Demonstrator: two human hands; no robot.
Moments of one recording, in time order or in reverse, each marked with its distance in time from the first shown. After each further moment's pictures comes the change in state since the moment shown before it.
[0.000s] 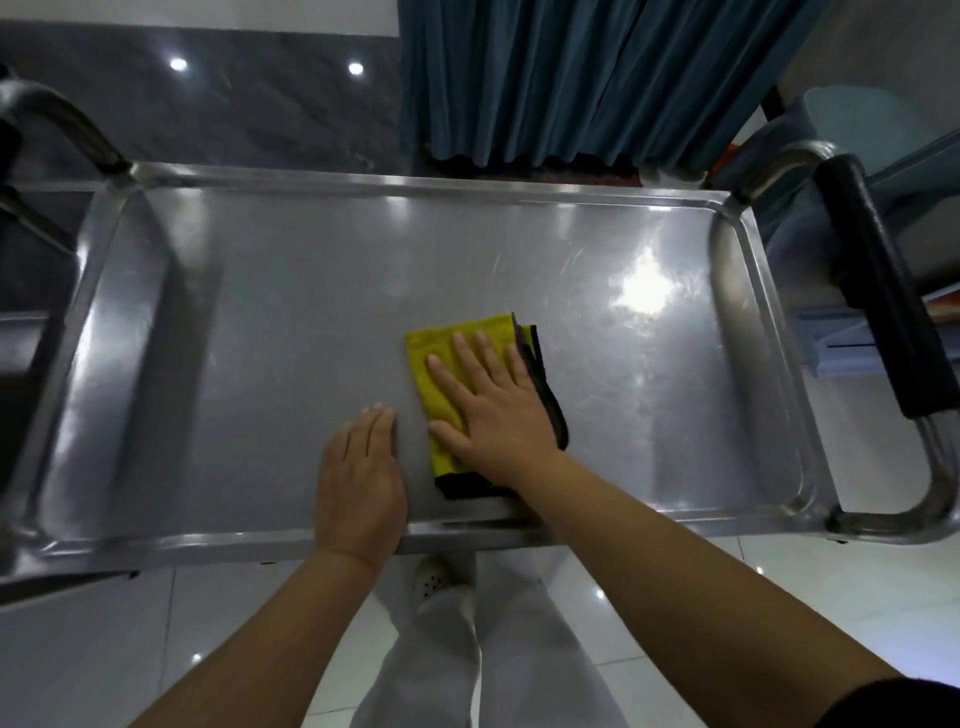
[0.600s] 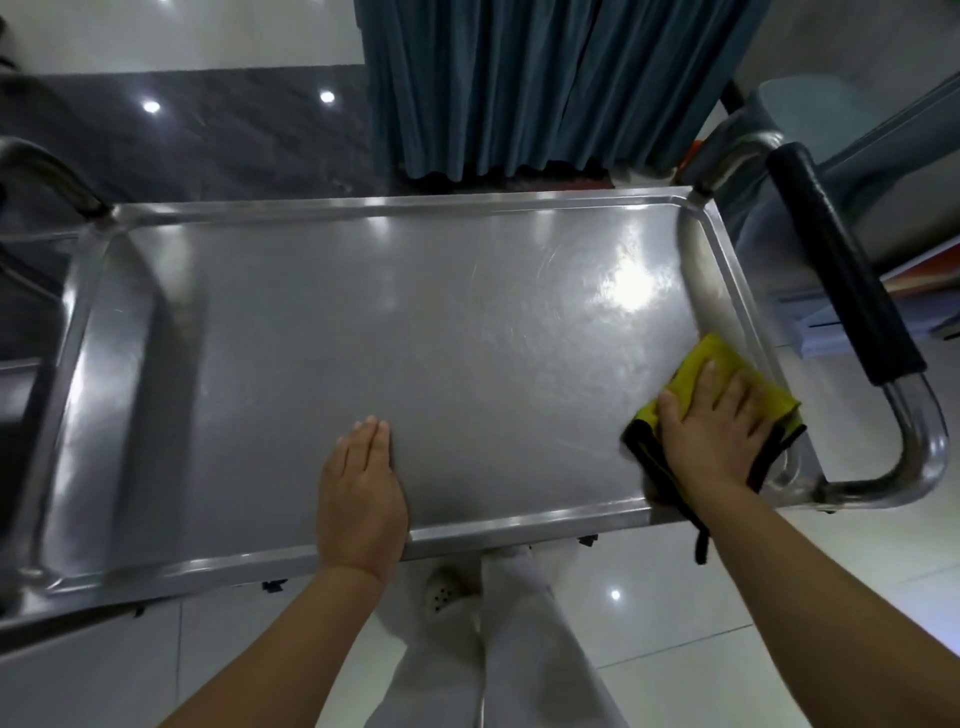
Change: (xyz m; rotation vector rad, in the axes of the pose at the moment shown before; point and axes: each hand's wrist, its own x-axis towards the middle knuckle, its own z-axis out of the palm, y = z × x) left_hand -0.002 -0.001 0.009 0.031 0.039 0.051; right_hand -0.118 0.142 -0.016 0.124 0.003 1.054
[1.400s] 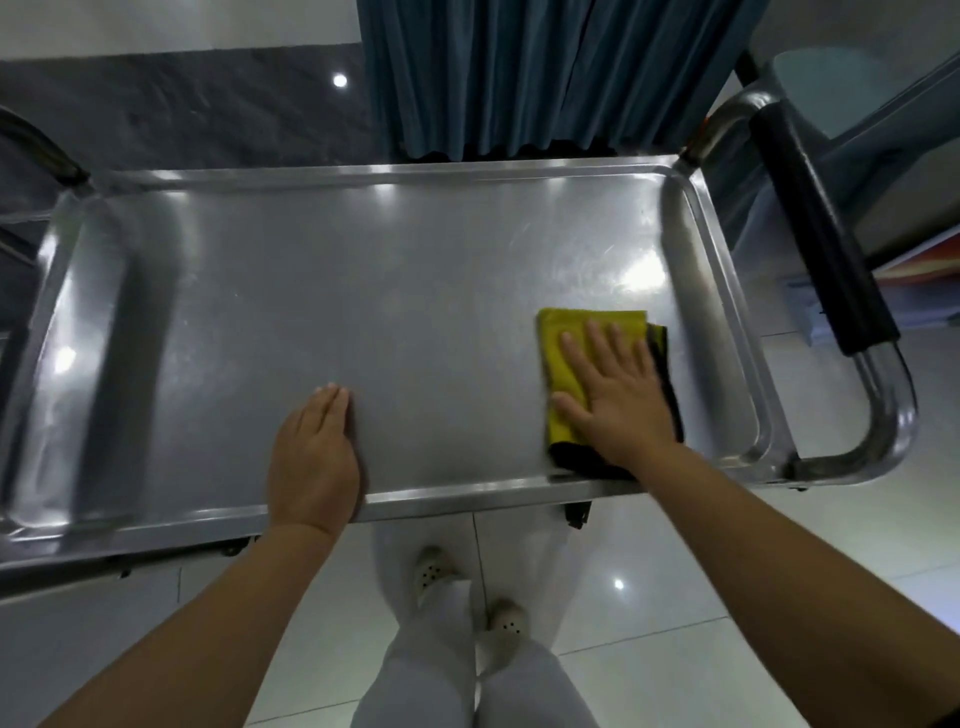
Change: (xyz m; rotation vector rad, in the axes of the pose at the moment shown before) left_hand -0.002 0.005 0.001 0.002 0.037 -0.003; right_hand 0.004 -0.009 0.013 -0.167 0.003 -0.718
